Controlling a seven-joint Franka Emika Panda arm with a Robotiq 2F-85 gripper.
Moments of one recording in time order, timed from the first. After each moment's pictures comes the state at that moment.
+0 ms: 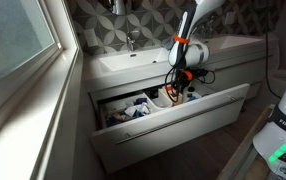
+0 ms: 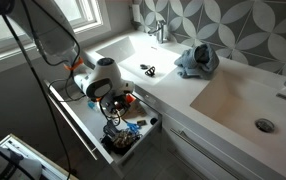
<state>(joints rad) -0.25 0.55 -0.05 -2.38 0.08 3.04 0.01</state>
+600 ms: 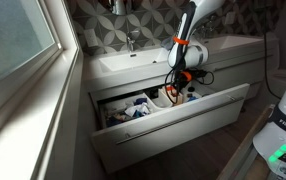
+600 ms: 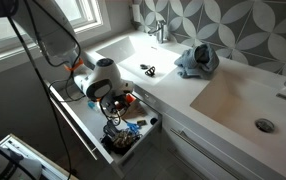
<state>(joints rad) -0.26 0.56 -0.03 -2.38 0.08 3.08 0.01</state>
